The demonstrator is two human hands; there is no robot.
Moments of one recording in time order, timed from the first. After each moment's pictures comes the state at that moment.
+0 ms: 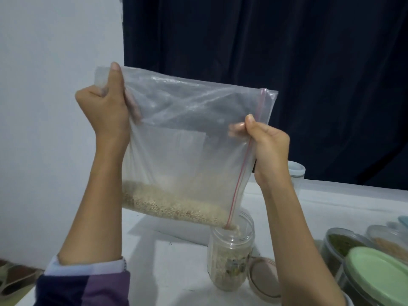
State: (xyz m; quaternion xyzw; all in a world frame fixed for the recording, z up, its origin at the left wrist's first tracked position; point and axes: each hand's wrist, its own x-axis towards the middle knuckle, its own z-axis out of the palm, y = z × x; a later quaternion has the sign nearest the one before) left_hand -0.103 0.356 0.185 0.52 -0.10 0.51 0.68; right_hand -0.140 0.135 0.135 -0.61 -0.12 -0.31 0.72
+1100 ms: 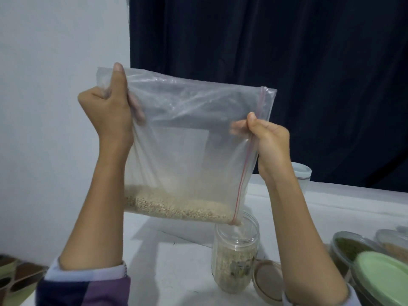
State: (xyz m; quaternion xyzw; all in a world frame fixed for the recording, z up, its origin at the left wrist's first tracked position) left_hand -0.112 0.353 0.185 0.53 -0.12 0.51 0.67; right_hand -0.124 0.131 0.141 -0.63 -0.14 -0.28 0.71
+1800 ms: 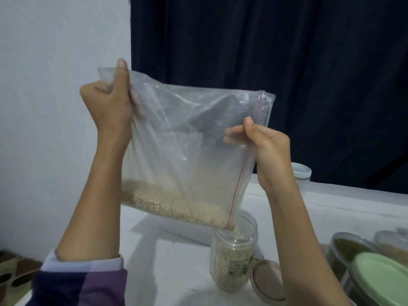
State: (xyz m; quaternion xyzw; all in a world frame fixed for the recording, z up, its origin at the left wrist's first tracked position) left_hand -0.106 0.361 0.188 0.54 -0.11 0.52 0.66; right_hand -0.141 0.136 0.134 -0.62 -0.14 -0.28 0.71
